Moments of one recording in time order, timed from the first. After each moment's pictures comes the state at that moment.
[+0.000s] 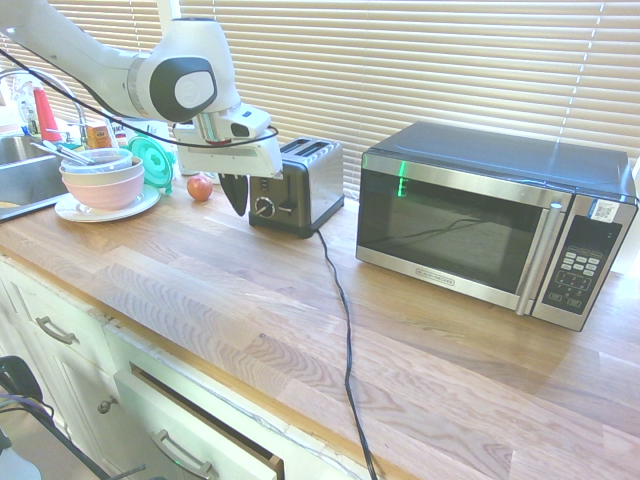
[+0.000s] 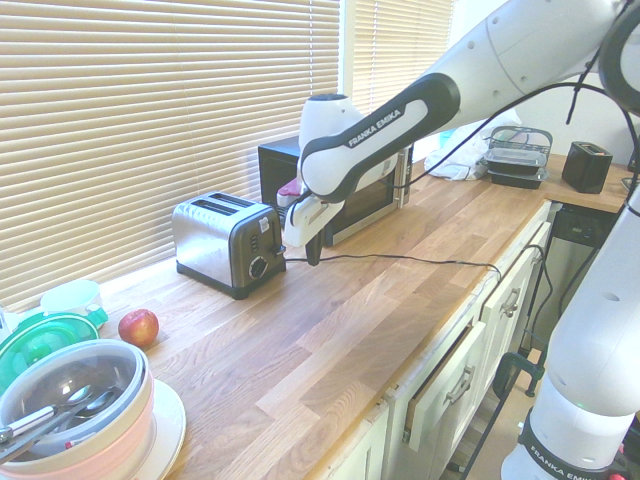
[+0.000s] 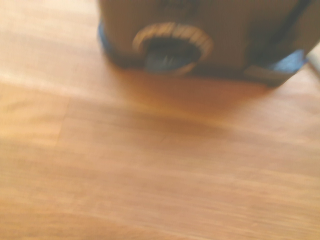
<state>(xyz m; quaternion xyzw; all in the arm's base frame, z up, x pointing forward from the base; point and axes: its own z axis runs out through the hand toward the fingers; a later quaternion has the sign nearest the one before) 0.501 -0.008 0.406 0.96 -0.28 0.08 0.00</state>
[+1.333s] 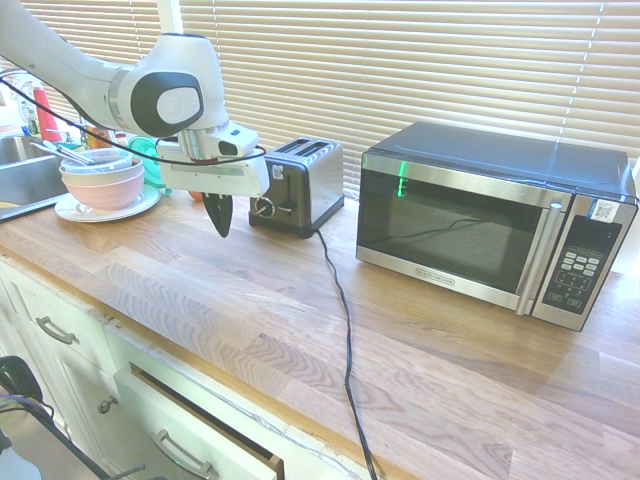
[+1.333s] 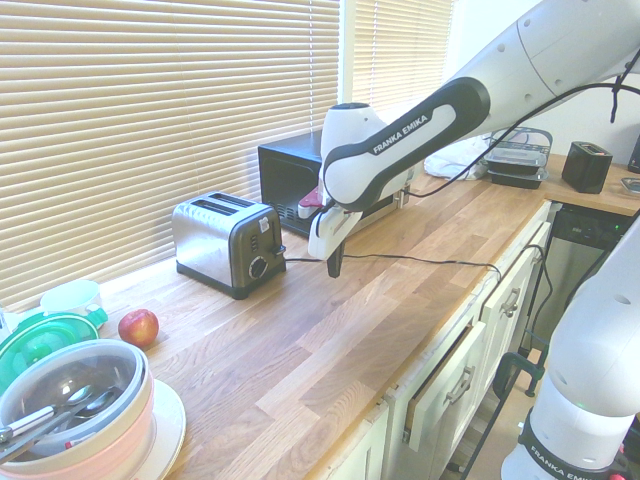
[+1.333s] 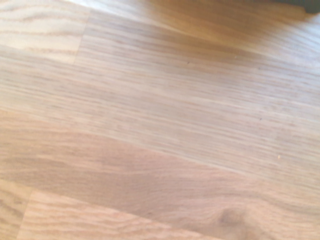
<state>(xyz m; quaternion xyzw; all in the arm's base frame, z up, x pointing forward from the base) 0.451 -0.023 0.396 0.96 -0.26 0.07 0.00</state>
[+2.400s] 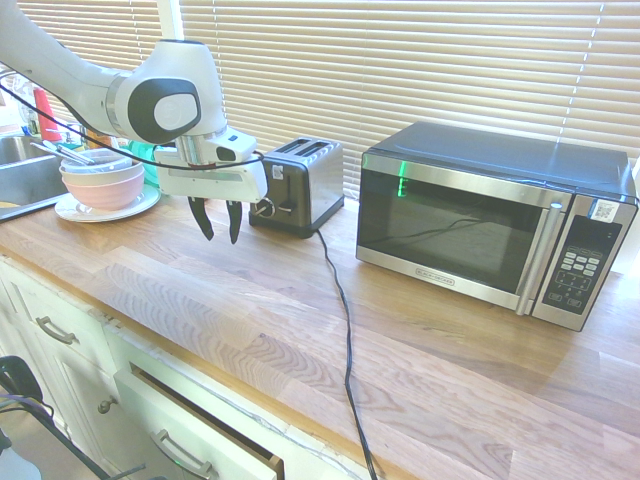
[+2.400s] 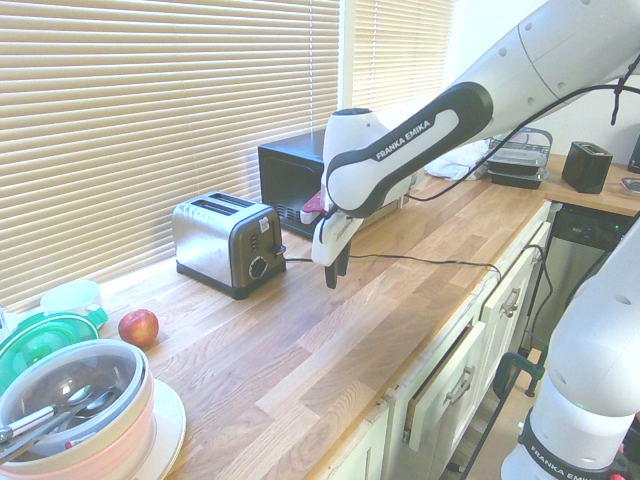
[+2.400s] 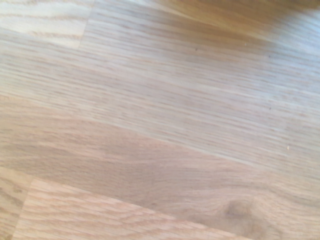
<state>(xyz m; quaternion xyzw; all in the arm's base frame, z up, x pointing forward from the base) 0.447 -0.024 0.388 0.96 -0.26 0.06 0.00</state>
